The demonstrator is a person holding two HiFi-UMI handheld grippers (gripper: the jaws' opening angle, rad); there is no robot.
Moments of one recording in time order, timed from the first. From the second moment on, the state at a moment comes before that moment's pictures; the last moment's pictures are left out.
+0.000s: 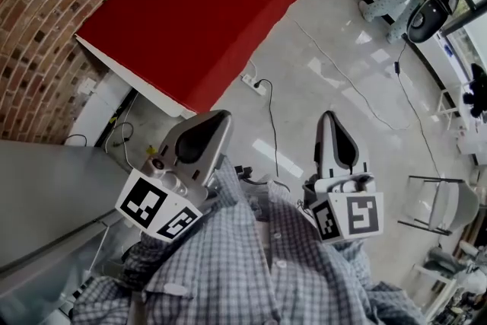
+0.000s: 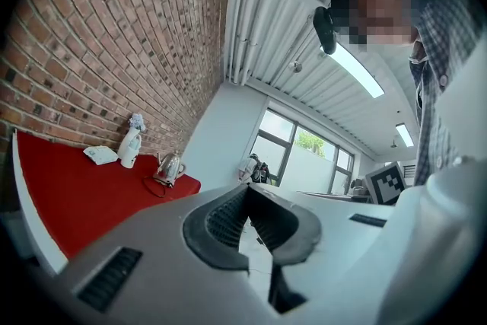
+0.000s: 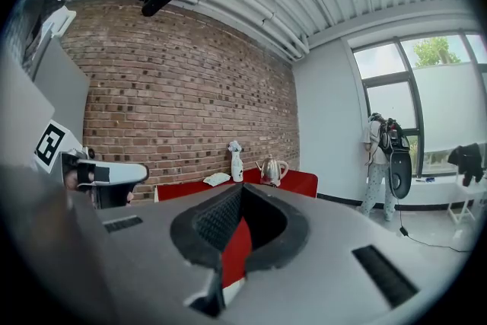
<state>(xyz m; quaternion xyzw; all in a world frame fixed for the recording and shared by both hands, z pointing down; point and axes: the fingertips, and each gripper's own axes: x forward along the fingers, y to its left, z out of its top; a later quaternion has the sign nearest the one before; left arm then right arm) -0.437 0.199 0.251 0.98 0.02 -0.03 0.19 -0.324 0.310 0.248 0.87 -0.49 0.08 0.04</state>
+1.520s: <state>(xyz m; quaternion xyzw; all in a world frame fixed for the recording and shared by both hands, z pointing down) -0.221 0.193 0.244 0.98 -0.07 -0.01 0.19 -0.077 0.329 0.268 0.85 -0.52 0.10 0.02</state>
